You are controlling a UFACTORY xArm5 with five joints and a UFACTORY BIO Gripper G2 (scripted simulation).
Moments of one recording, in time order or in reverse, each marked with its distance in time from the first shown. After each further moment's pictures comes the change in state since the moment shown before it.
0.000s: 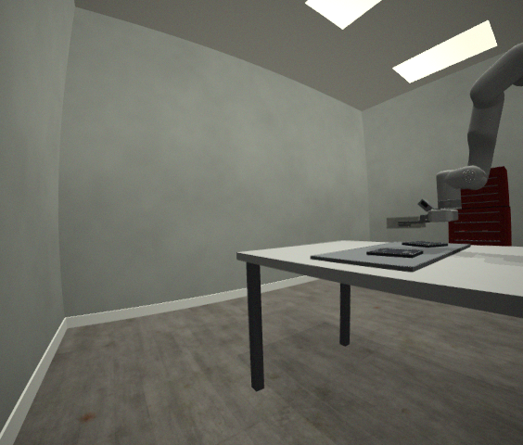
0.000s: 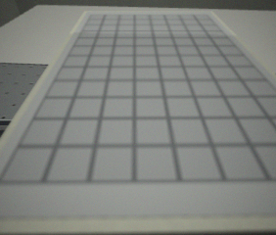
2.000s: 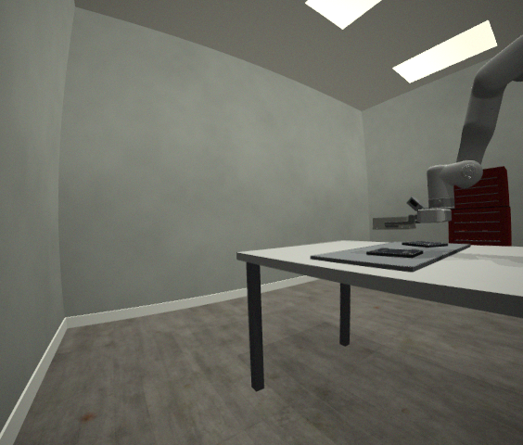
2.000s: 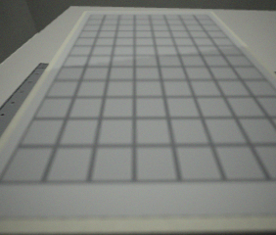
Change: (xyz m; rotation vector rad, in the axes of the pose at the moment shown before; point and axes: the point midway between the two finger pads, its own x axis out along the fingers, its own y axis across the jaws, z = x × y) arm 0.003 0.120 0.002 0.002 -0.004 -0.001
